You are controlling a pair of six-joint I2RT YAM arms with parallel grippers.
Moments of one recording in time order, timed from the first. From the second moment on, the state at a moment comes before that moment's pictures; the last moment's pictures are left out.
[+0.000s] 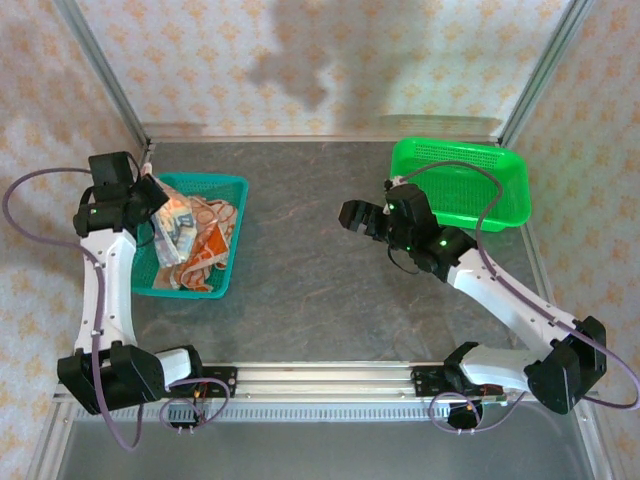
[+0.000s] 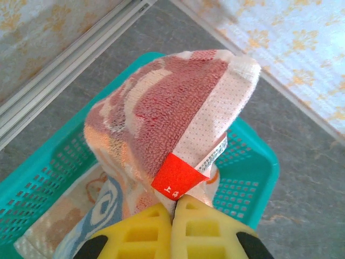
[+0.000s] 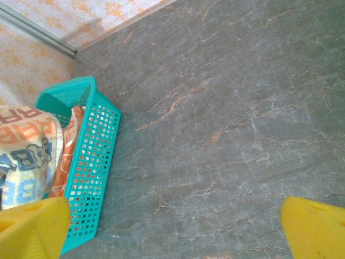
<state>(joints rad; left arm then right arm) 0.30 1.20 1.31 -0.85 0.02 -0.50 0.63 1.19 1.03 -0.44 0.00 0.76</state>
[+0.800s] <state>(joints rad) -0.04 1.23 1.82 -0.96 -0.01 -0.63 0.65 1.18 1.02 -0.44 0.02 0.77</state>
